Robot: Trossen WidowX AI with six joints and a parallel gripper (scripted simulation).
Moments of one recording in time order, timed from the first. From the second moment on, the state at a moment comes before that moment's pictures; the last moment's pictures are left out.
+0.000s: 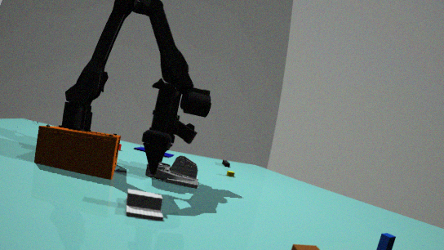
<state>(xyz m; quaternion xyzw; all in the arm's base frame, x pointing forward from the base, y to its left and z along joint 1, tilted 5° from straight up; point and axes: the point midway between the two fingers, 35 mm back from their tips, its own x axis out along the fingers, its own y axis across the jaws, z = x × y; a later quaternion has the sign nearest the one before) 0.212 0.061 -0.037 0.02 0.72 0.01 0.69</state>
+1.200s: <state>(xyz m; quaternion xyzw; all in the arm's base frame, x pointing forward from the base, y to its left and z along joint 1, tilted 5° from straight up) 0.216 0.058 0.036 0.03 0.72 0.01 0.69</state>
